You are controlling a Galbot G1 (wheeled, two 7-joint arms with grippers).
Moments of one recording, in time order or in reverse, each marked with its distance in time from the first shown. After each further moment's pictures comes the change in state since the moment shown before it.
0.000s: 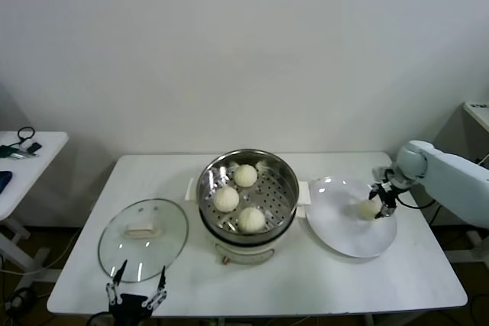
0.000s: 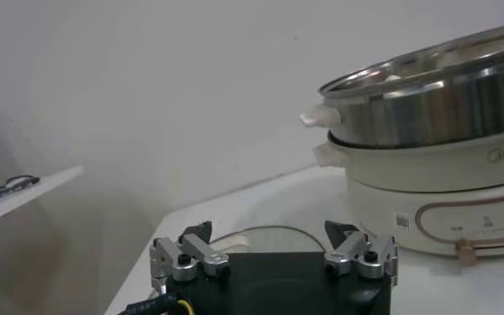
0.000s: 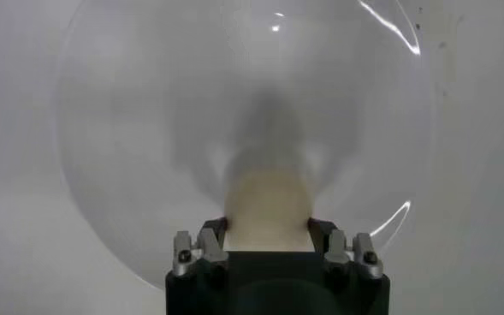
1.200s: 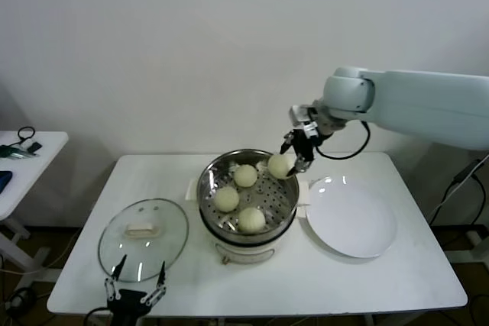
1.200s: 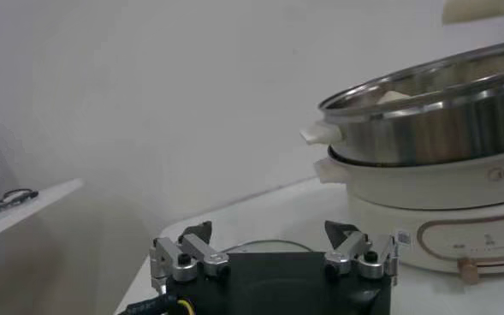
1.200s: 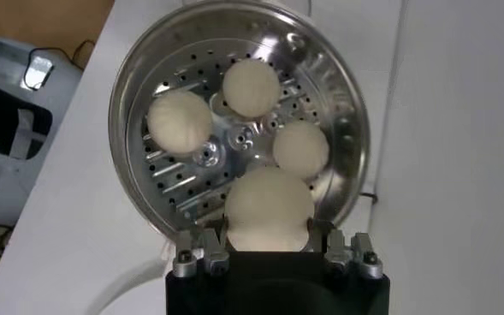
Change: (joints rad) left arm 0.003 0.023 -0.001 -0.028 -0.019 0.007 0.004; right arm 0.691 0.217 -0.473 0.618 0.606 -0.282 0.163
